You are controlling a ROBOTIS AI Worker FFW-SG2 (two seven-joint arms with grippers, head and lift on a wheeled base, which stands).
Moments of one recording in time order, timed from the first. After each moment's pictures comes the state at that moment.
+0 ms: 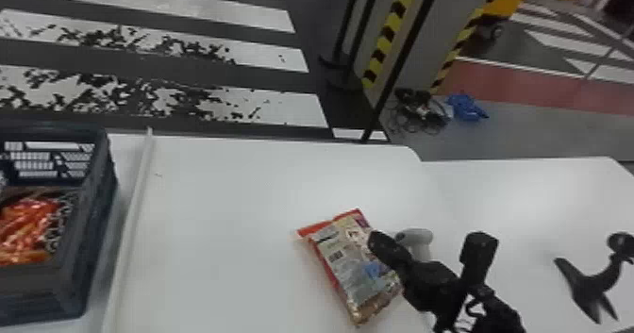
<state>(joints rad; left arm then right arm) 0.87 0.27 -0.22 -2.10 0.02 -0.11 -0.01 0.39 -0.07 -0.41 -1.87 -0.19 0.40 0.63</state>
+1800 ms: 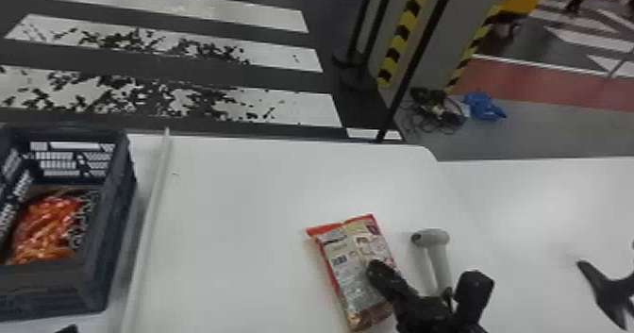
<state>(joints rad) 0.85 0.31 -0.18 -2.10 0.10 -0.09 -0.03 0.46 0.00 -0.35 -1.76 -0.20 0.24 0.55</state>
